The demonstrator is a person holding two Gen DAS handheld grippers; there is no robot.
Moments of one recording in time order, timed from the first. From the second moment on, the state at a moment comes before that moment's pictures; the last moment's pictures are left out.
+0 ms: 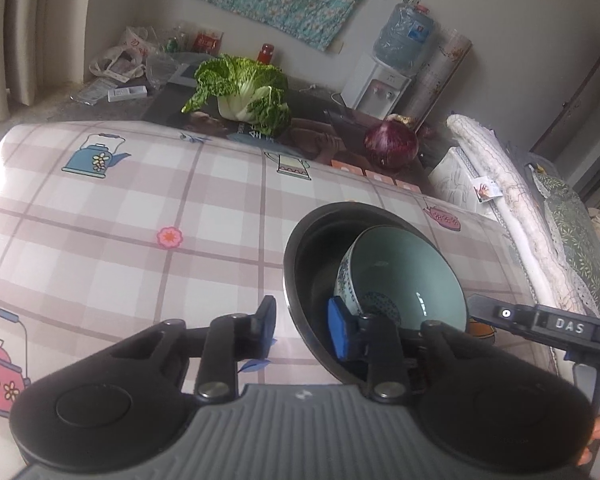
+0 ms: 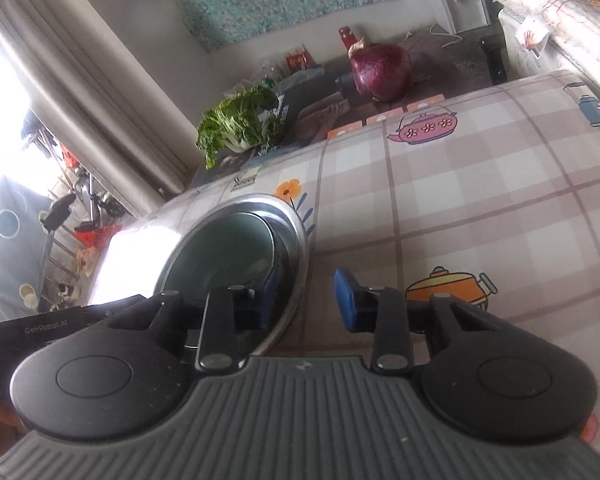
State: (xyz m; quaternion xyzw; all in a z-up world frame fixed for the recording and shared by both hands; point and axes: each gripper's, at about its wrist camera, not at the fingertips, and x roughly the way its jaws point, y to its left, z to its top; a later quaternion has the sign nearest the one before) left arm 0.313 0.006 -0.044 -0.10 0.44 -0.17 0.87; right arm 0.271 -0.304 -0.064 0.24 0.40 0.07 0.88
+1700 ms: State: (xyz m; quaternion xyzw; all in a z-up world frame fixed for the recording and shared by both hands) left arm 0.330 0.010 -0.049 -0.14 0.45 -0.19 0.86; right arm 0.302 -0.290 -0.078 0.26 0.41 0.10 0.87
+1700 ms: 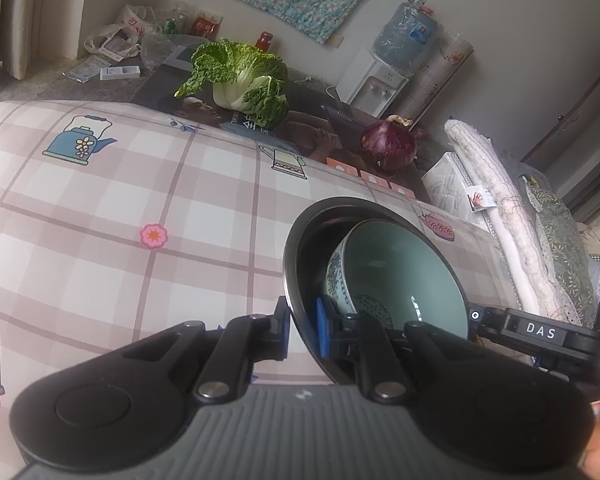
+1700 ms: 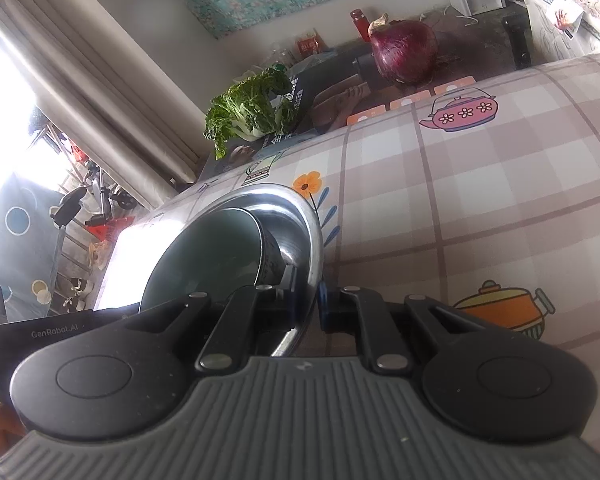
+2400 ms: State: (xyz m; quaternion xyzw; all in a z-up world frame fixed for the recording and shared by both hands) left arm 0.231 0.036 0.021 -0.15 0.41 -0.20 0.88; right arm 0.210 -0.270 0.003 0.24 0.37 0.11 0.89
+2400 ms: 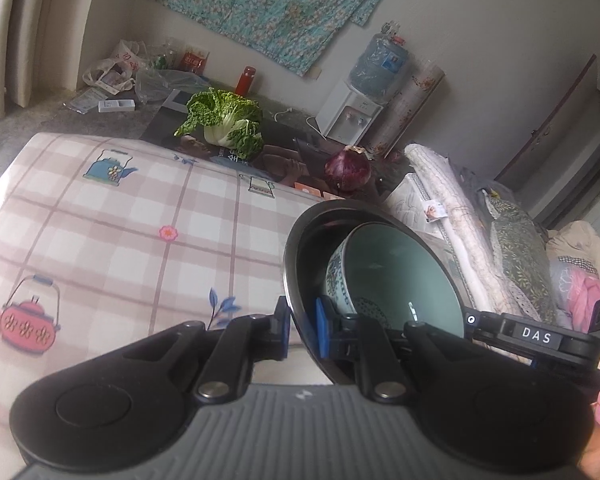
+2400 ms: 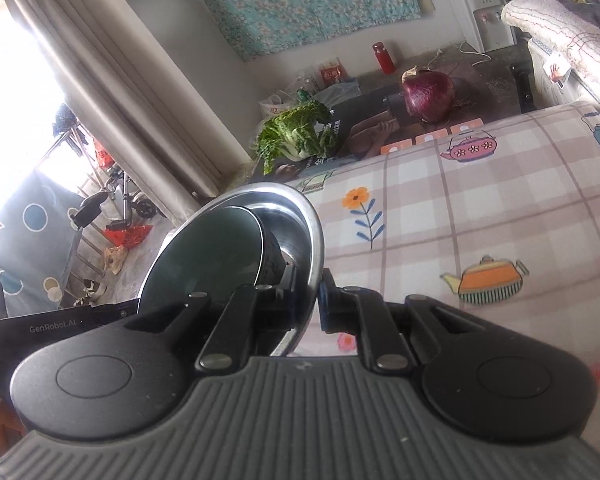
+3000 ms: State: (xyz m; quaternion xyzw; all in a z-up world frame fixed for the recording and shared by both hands) left arm 0.152 0.064 -0.025 -0.16 0.43 -0.18 0.87; right arm 0.119 -0.233 -0.038 0.23 0.42 0.12 0.87
